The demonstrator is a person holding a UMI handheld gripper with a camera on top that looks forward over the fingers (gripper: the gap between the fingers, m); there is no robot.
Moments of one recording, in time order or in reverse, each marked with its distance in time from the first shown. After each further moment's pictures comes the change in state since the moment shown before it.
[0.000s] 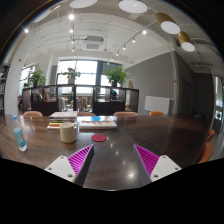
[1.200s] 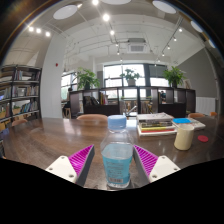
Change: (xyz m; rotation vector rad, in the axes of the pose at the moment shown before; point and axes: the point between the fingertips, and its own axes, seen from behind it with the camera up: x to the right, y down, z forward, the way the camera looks) arm -0.497 0.011 0.022 0.058 -0.533 0.014
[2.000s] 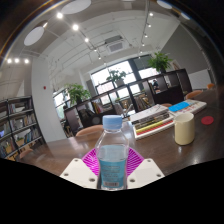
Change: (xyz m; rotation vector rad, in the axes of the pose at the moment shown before) arm 0.051 -0.032 0.031 0.041 -0.012 0.308
